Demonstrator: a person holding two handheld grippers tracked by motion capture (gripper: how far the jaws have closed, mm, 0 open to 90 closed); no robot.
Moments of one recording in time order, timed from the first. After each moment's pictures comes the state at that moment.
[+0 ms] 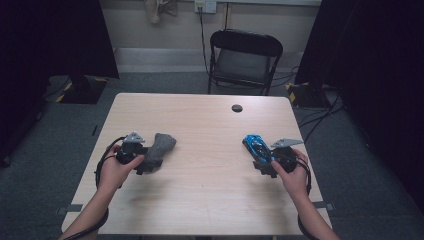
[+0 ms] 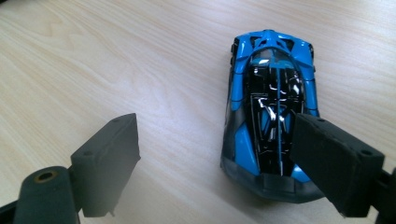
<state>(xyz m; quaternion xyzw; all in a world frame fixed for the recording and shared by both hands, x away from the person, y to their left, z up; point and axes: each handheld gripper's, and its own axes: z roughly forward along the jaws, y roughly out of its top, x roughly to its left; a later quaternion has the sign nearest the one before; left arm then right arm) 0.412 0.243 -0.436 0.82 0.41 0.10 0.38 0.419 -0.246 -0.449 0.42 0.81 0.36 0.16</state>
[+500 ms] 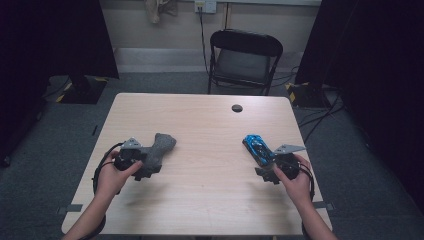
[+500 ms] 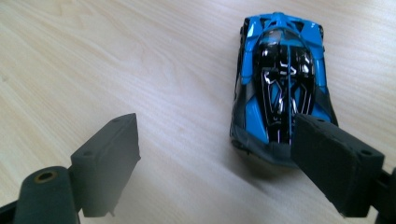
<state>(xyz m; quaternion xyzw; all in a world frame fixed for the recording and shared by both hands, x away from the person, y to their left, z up) 0.398 0.247 -0.445 0.82 0.41 0.10 0.38 0.402 -0.251 -0.455 0.41 0.82 0.36 0.15</state>
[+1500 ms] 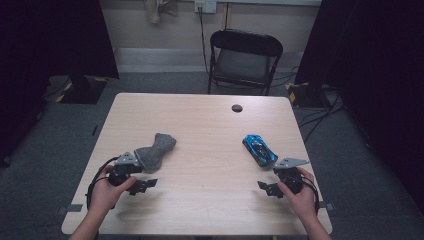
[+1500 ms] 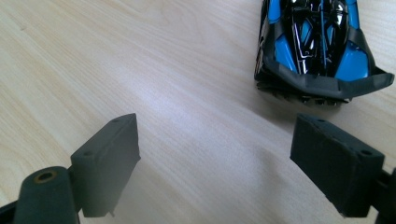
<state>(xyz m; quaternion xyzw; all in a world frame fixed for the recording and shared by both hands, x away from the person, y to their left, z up) 0.364 0.260 -0.467 0.82 0.41 0.08 0.39 0.370 -0.261 -0.473 0.40 0.83 0.35 0.14</state>
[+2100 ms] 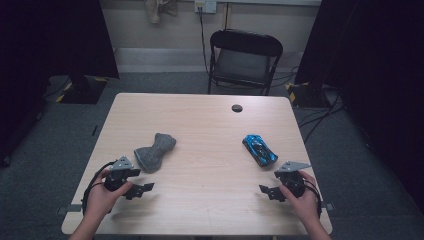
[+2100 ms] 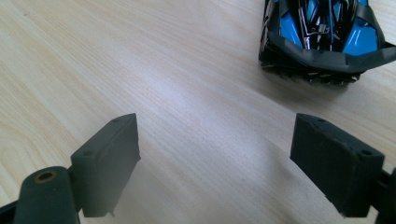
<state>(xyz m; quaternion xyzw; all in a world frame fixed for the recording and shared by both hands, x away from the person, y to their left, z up) 0.354 0.270 -0.474 0.82 0.40 0.09 0.39 0.363 -0.267 -0.480 0.40 0.84 0.35 0.13</state>
